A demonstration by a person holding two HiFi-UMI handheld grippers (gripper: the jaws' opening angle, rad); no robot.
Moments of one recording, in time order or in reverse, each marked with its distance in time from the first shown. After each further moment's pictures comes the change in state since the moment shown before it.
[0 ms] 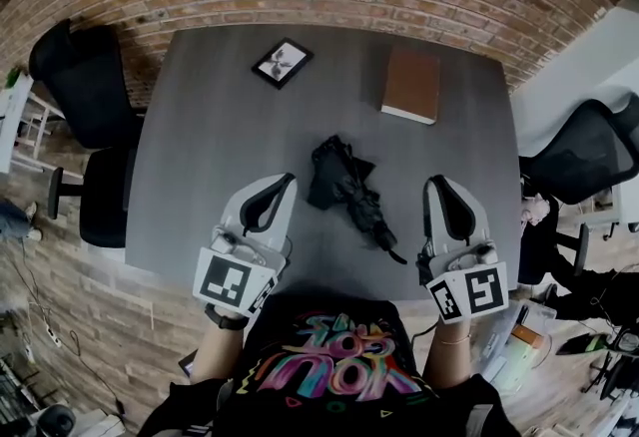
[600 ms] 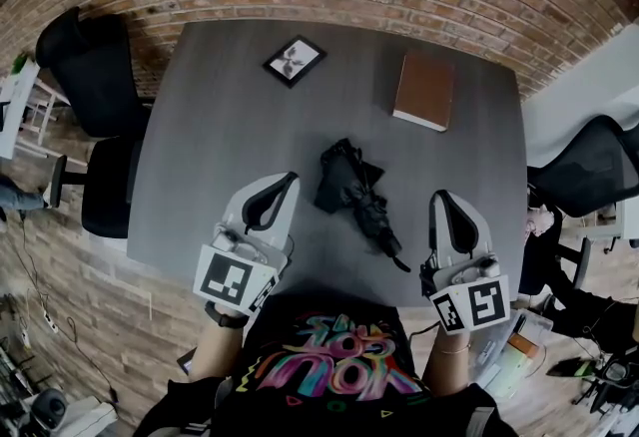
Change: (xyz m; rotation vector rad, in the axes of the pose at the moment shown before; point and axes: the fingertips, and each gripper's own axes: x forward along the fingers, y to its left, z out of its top) left arm 0.004 0.016 -0.006 -0.009 0.017 0.031; right arm 0.006 0.004 -0.012 0.020 0.021 0.044
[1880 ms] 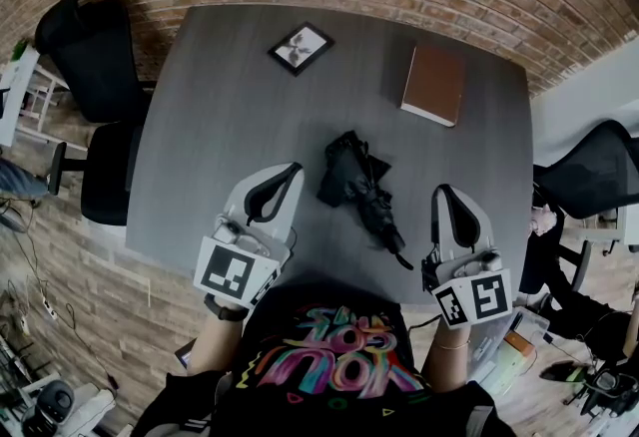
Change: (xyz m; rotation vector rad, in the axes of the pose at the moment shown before) left arm 0.007 0.008 -0.009 0.003 0.019 0.006; right arm 0.015 -0.004 -0.018 0.036 0.044 0.018
